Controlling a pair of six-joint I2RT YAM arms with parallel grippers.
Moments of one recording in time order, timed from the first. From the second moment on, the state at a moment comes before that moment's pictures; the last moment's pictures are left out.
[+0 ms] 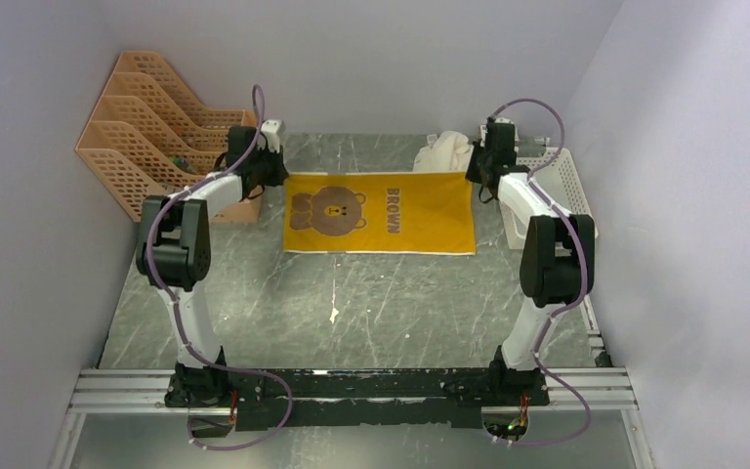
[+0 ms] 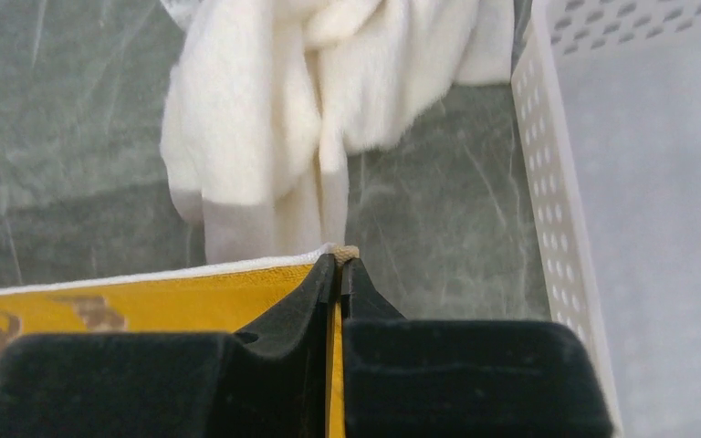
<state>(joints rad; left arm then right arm) -0.13 2.05 1.47 -0.03 0.26 0.02 0.05 1.89 1.43 -0.17 0.07 0.21</state>
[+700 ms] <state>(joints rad) -0.16 1.64 0.67 0.48 0.19 -0.31 0.05 1.58 0.89 -0.09 0.11 0.34</state>
